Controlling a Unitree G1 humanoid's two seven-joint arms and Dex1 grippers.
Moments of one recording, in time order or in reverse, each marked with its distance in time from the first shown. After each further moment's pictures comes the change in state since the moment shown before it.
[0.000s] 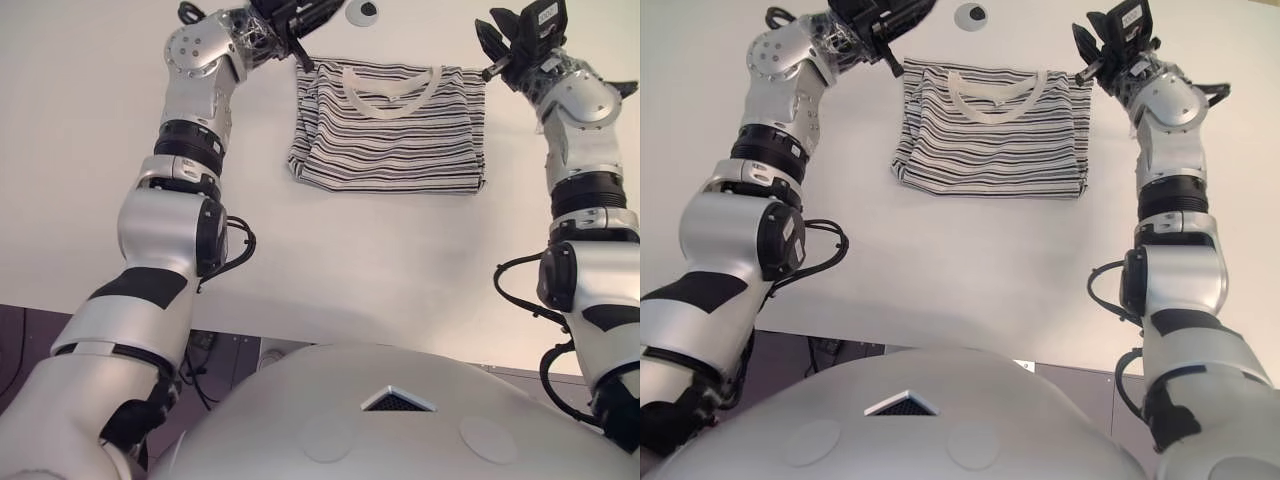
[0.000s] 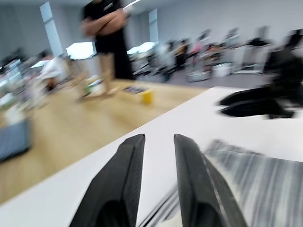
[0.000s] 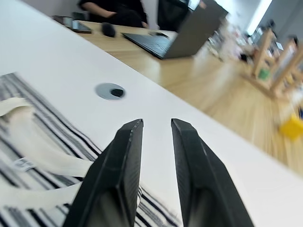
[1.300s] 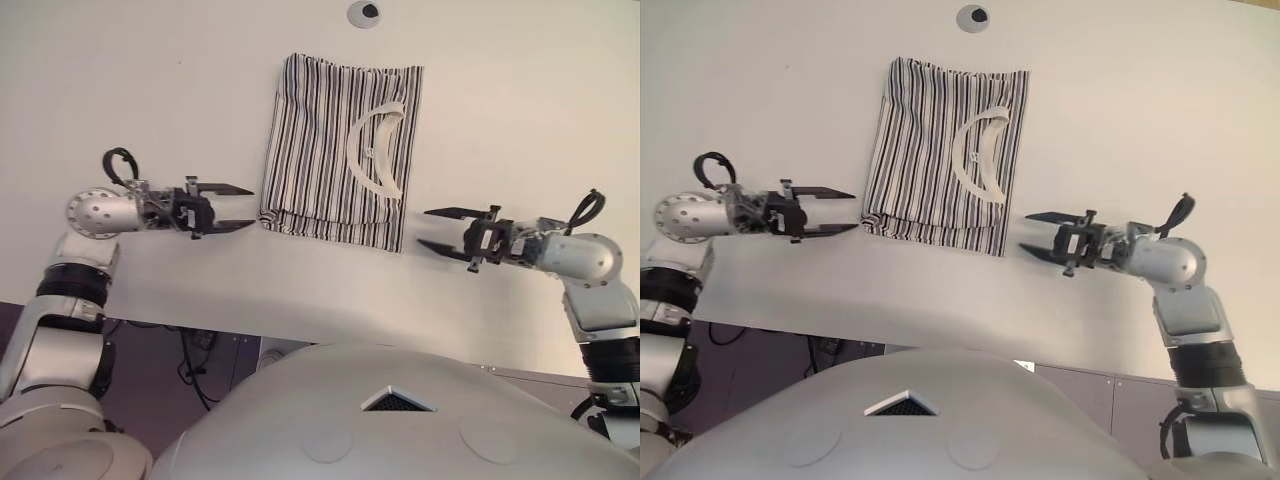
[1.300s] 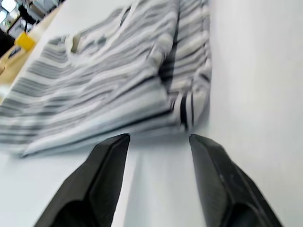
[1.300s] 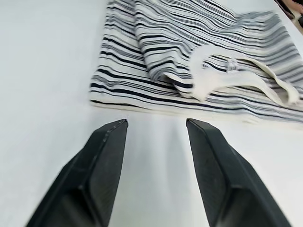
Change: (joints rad) left arm 0.626 0.545 -0.290 -0.312 0.050 -0.555 -0.069; right arm 0.852 -0.171 0.085 -0.879 -0.028 -0.056 0.329
